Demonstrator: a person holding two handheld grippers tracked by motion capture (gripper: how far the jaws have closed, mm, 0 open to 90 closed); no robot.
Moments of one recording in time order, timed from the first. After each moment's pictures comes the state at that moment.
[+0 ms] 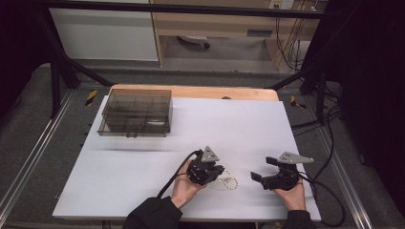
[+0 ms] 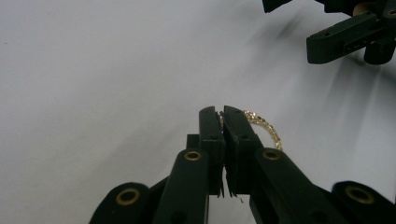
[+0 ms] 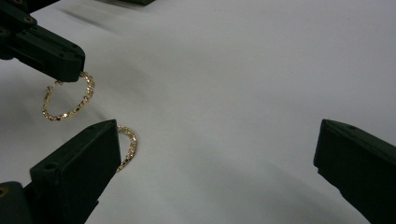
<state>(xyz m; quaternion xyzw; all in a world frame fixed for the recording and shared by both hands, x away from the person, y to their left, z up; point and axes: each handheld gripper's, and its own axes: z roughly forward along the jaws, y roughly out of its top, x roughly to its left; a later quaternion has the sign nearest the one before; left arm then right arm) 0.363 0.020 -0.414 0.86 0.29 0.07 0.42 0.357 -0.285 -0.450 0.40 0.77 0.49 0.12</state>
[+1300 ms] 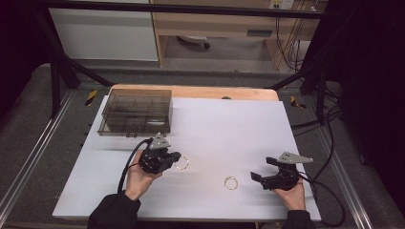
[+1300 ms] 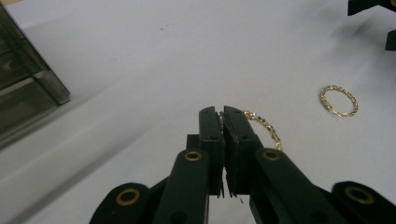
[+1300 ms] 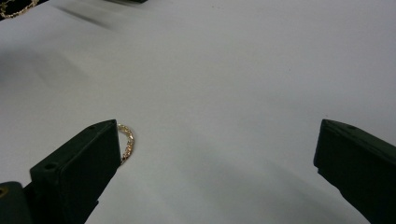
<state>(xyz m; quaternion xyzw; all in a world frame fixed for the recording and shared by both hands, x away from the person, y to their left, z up) 0.374 0.146 -0.378 0.83 0.36 0.12 0.41 0.357 -0.285 -0.451 0.40 0.77 0.48 0.12</state>
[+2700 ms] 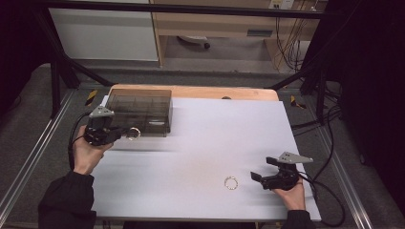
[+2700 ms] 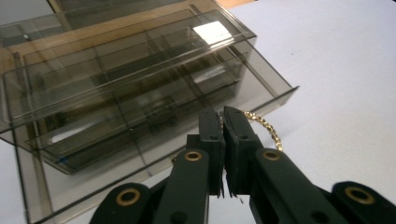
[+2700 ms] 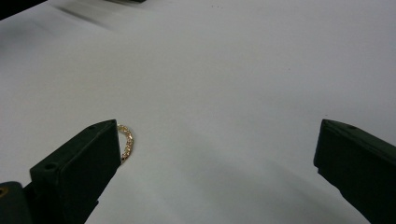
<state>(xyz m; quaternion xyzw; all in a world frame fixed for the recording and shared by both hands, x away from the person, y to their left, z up) 0.420 0.276 -0.326 0.78 0.45 0.19 0.38 0.358 -0.284 -0.451 0.40 0.77 0.48 0.12</state>
